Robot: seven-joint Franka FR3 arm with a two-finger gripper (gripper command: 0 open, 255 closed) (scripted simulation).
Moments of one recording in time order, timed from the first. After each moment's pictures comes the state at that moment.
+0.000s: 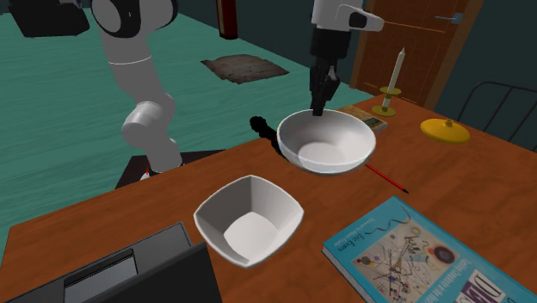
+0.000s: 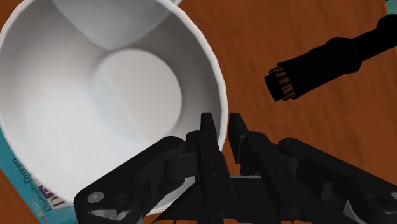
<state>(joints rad) -0.12 -0.02 -0.29 -1.58 -0.17 1.51 -0.40</state>
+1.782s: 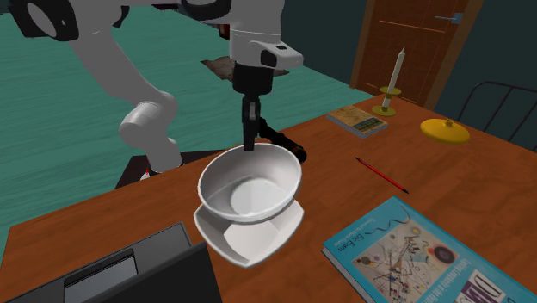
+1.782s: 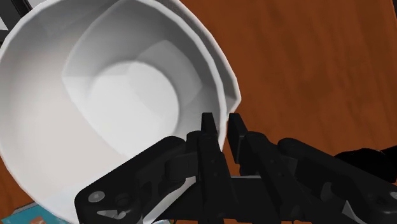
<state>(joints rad) -0.21 -0.41 -0.39 -2.06 -0.32 1.65 -0.52</state>
